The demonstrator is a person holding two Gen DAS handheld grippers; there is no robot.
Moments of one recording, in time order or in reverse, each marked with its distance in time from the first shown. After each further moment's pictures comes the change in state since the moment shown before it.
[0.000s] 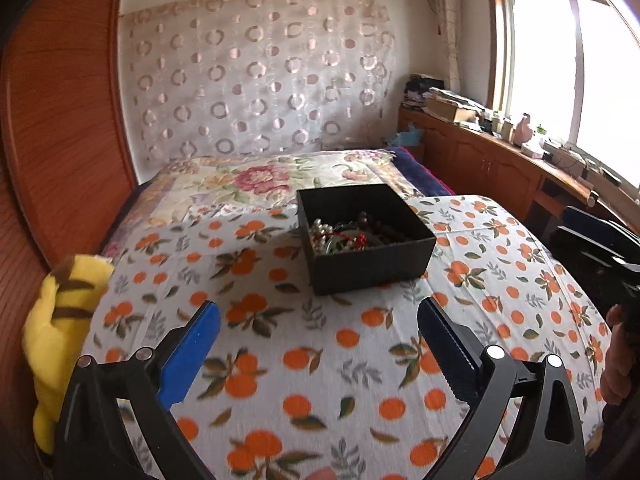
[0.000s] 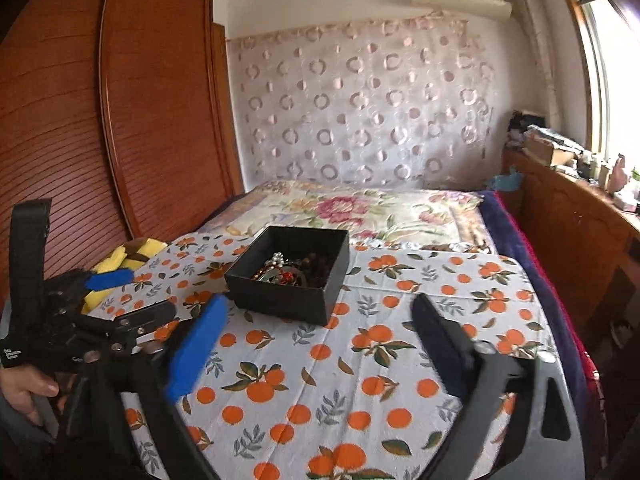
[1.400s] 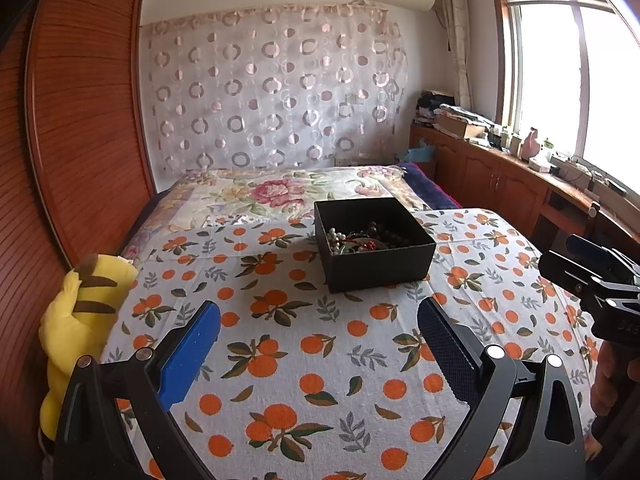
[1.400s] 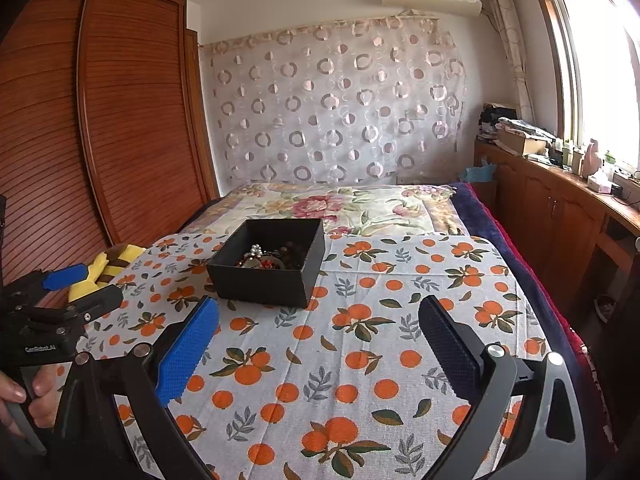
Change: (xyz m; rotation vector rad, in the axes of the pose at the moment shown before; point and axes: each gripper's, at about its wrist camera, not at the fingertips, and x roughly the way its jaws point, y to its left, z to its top) left arm -0.037 -0.002 -0.009 -0.004 -0.064 0.047; right arm -0.009 0.000 -0.018 0.046 -0.001 -0.089
